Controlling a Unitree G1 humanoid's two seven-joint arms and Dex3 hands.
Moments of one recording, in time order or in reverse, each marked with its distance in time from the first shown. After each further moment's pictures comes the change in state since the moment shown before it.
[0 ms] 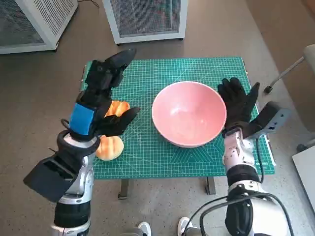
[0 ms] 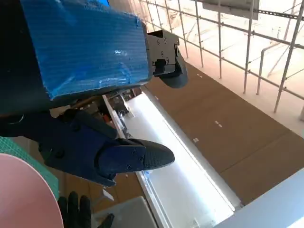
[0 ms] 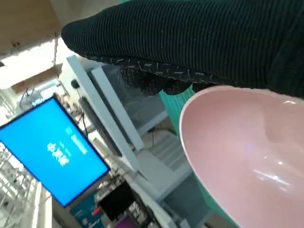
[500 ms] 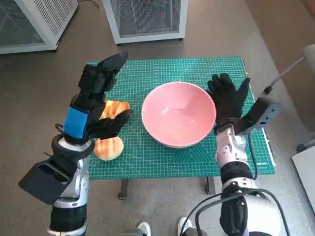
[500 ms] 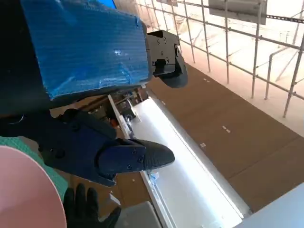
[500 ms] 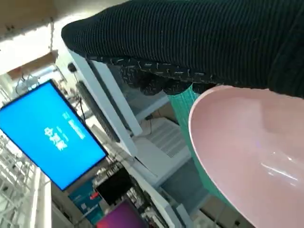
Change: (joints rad) left arm 0.032 0.008 0.022 -0.005 -0.001 0.000 0.002; right arm -0.033 0.040 0.006 0.005 -0.004 0.022 0.000
